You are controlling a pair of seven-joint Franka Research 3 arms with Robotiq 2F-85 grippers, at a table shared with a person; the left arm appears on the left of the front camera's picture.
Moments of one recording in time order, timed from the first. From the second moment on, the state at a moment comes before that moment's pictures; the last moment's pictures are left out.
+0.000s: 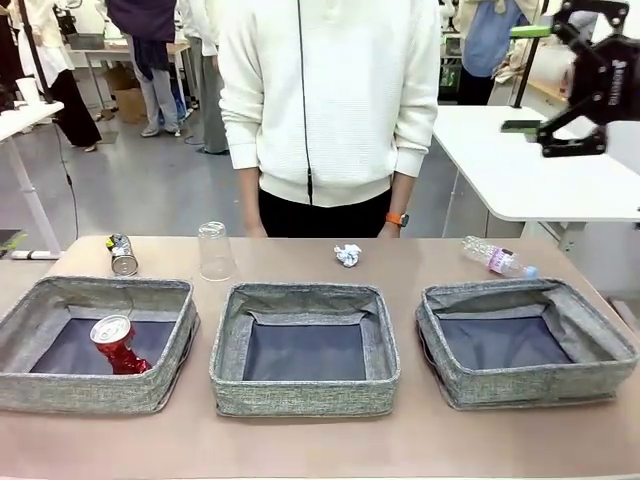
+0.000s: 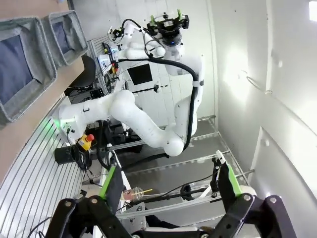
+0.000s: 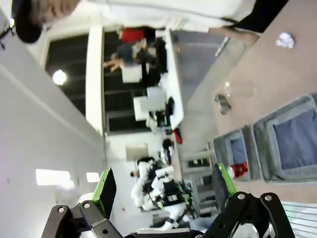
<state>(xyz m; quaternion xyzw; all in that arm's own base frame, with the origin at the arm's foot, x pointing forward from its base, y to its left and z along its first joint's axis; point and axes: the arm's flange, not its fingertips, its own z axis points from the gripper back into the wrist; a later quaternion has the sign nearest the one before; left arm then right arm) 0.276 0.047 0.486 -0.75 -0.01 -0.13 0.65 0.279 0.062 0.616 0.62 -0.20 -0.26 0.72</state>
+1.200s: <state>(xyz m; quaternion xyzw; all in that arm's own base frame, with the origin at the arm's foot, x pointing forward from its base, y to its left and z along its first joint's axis) 0.278 0.046 0.485 -0.75 -0.01 -0.12 0.66 0.292 -0.027 0.546 0.66 0.06 -0.23 0.72</state>
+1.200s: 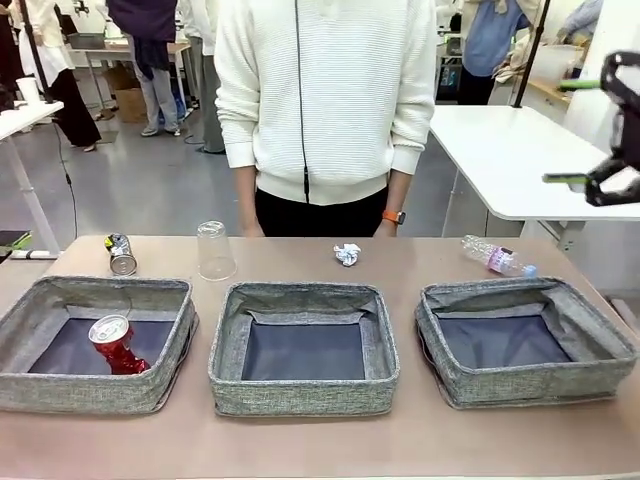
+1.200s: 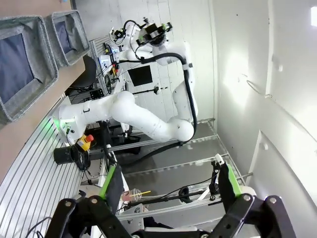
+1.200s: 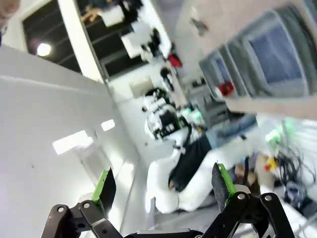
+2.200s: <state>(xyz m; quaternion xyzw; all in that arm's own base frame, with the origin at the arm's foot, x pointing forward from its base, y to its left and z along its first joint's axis) 0.278 0.046 0.485 -0.75 -0.01 -0.12 0.66 0.292 -0.049 0.519 0.64 0.08 -0.21 0.73</state>
